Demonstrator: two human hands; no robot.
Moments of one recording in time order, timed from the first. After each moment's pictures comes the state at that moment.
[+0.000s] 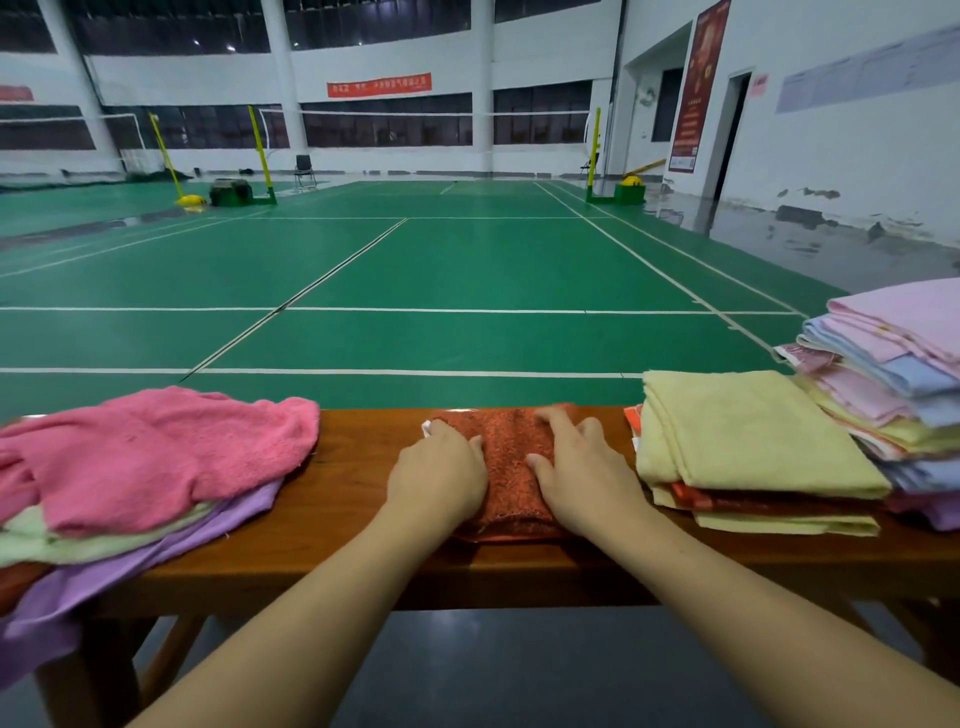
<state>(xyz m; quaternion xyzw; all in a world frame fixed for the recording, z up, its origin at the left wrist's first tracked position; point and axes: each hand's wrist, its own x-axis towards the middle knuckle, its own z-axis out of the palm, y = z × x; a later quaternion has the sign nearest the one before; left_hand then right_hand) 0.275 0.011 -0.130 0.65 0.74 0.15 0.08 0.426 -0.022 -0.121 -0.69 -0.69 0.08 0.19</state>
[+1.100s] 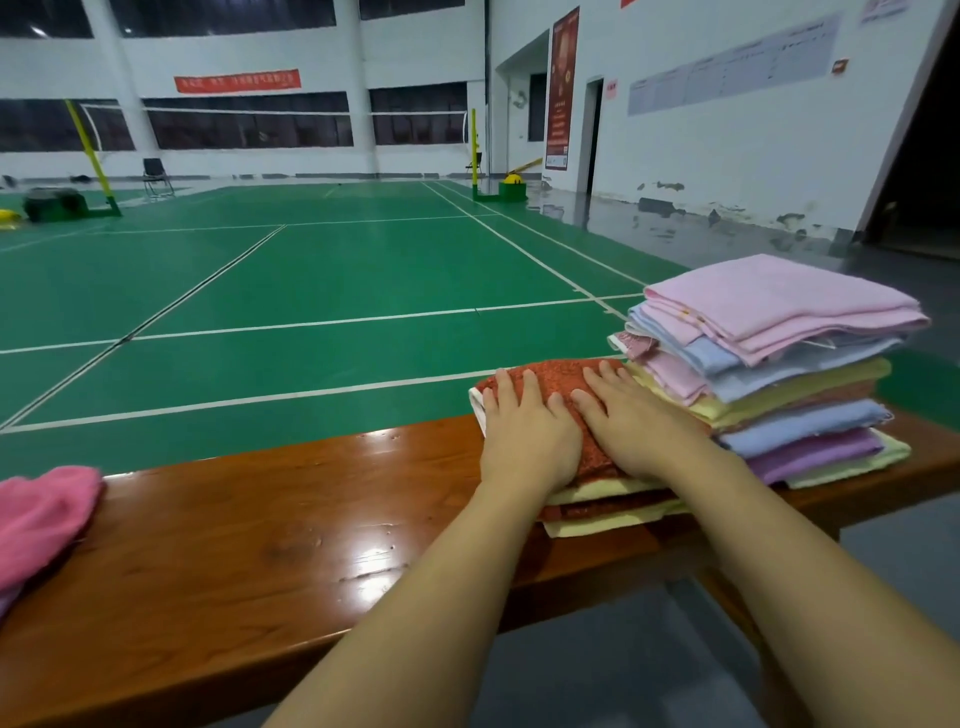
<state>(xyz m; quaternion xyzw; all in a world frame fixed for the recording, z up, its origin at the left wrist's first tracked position) 0.515 0.051 -0.130 0.78 0.53 0.25 0.21 0.644 0.006 -0.099 -0.76 -0.63 0.05 0.12</state>
